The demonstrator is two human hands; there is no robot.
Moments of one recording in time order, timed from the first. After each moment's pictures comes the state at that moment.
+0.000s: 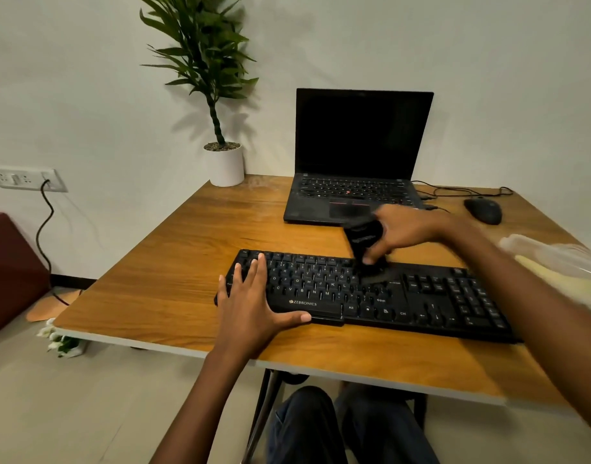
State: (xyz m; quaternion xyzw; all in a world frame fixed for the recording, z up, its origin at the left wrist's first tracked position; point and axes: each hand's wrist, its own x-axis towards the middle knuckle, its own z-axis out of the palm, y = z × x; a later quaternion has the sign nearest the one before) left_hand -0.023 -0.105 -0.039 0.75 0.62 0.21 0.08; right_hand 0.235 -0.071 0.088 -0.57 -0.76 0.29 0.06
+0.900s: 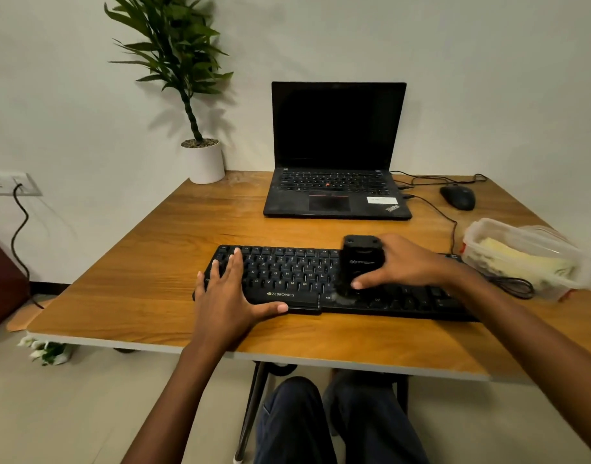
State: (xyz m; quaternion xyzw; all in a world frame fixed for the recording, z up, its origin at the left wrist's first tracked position) left_hand -0.021 -0.108 -0.033 0.75 0.62 0.21 0.10; right_hand 0.243 -0.142 0.055 -0.57 -0.72 0.35 0.20
